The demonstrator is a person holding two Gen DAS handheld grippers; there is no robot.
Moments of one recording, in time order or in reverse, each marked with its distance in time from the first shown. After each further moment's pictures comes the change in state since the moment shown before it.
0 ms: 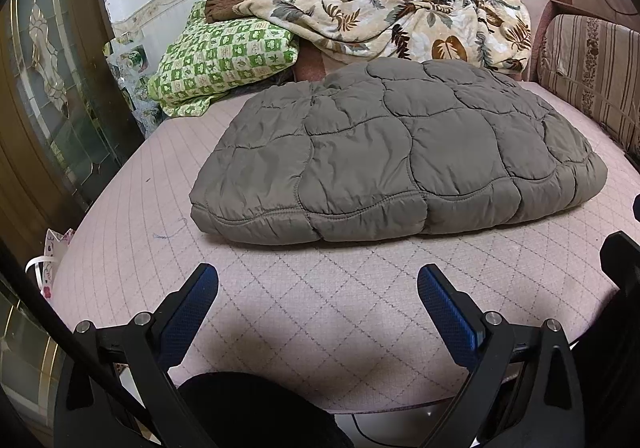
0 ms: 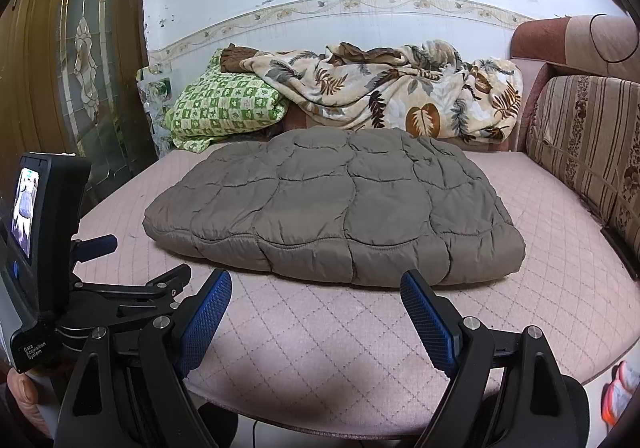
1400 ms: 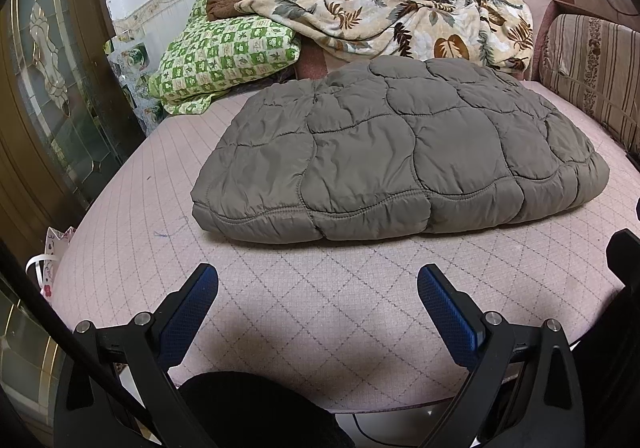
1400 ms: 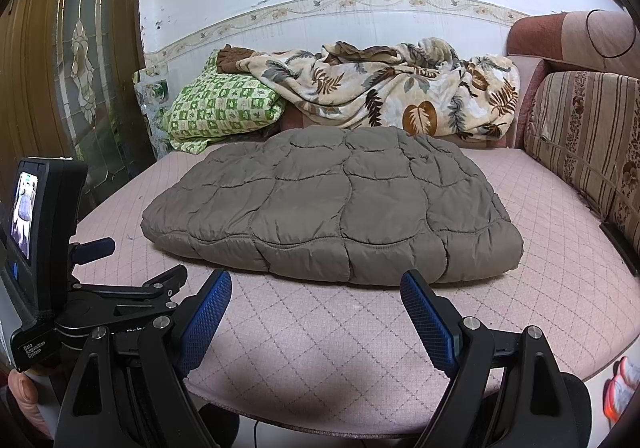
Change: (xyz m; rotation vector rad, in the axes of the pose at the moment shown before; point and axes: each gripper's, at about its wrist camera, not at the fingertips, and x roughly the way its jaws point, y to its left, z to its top) left arm 0.001 0.002 0.000 -0.002 0.005 -0.009; right arm -0.001 -0.004 -0.003 0.014 -0.002 -0.003
